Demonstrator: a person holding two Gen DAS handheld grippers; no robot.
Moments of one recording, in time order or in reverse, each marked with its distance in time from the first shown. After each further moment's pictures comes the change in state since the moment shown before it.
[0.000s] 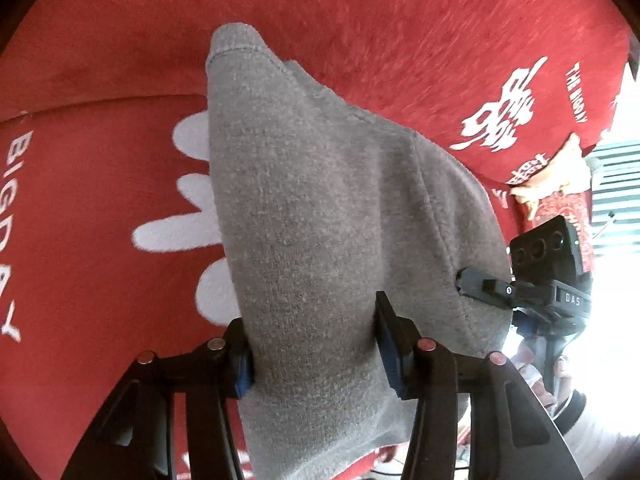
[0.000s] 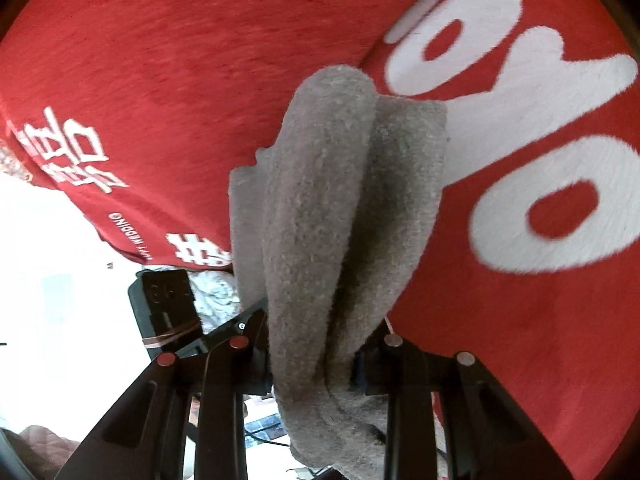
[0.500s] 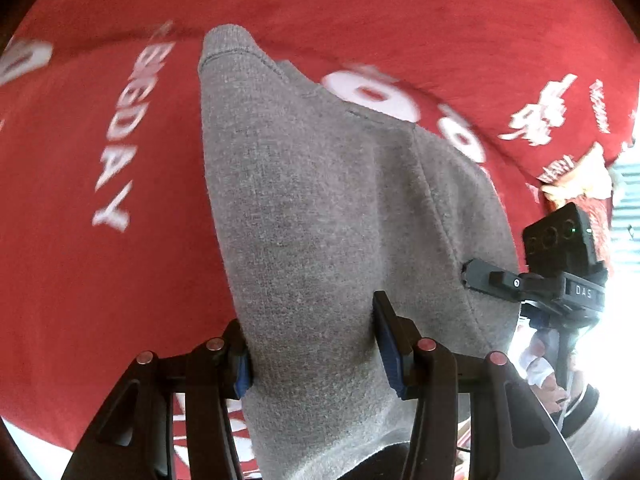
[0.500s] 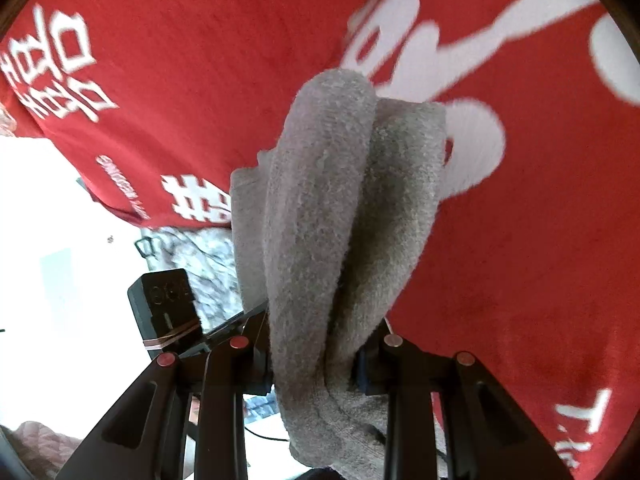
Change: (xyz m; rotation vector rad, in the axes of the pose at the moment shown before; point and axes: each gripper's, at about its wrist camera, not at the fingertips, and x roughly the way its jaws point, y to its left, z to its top) left arm -0.054 0.112 -0.079 -0.107 0.029 0.114; right arm 0.104 0.023 -0.070 -0.001 0.143 -0.071
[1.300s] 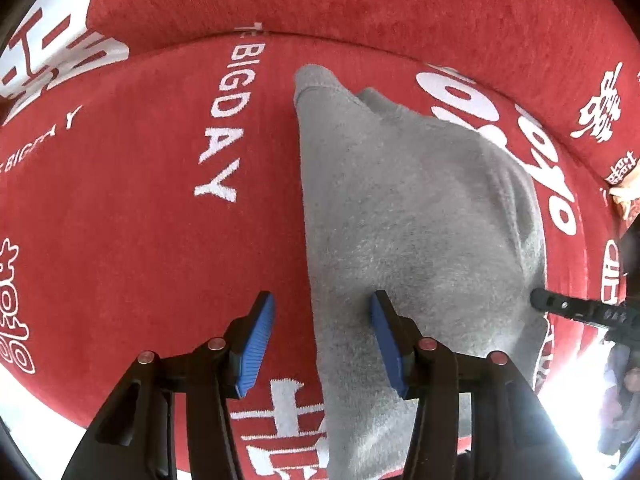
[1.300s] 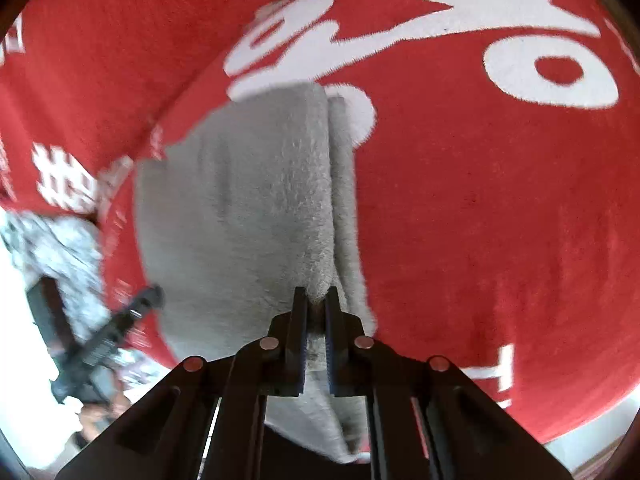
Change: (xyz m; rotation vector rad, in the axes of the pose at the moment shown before) left arm -0.004 0.023 -0.026 0.014 -0.105 0.281; right arm -0.005 0.005 -0.029 -0.121 -0.040 -0.615
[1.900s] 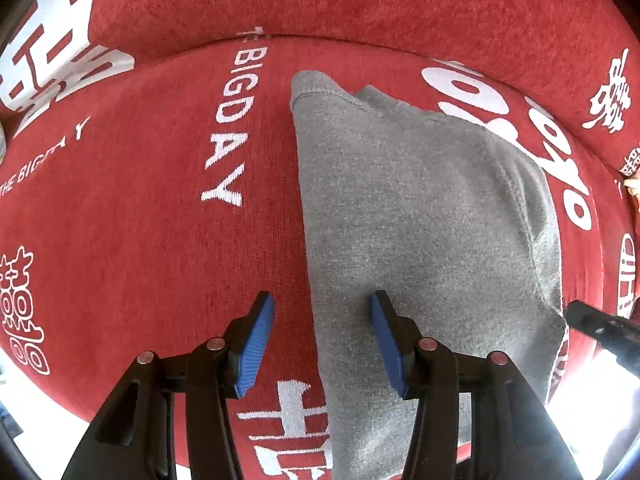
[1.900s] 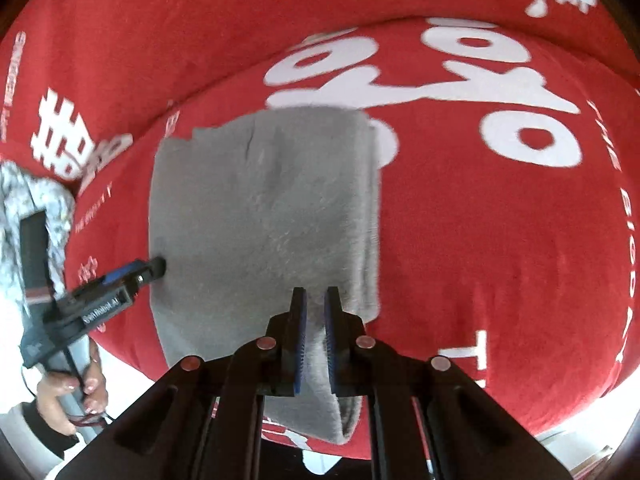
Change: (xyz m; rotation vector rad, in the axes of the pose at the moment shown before) left arm -0.003 -0.005 0.001 0.013 0.005 0.067; right arm -0.028 0.049 -0.035 -0.123 -0.118 -0.119
